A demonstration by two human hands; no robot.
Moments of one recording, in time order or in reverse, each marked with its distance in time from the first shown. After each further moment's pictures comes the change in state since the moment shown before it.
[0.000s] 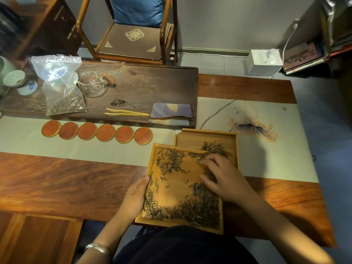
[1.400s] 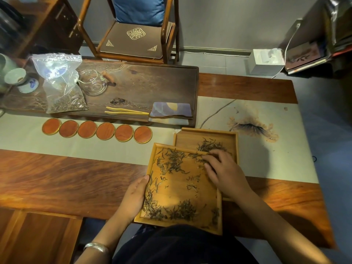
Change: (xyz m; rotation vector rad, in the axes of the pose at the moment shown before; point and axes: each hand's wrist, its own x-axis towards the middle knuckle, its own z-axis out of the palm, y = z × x) left_hand 0.001 -0.006 0.001 -0.008 -0.002 -0.022; right_hand 0.004 0.006 0.007 -0.053 0.157 0.080
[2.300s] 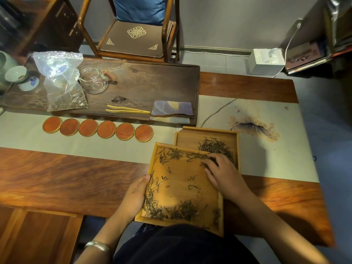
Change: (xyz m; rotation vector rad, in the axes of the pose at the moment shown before) left_hand -0.001 -0.003 -0.003 0.048 -0.005 -0.002; right_hand -0.003 0.005 0.020 -0.132 -0.018 -0.099
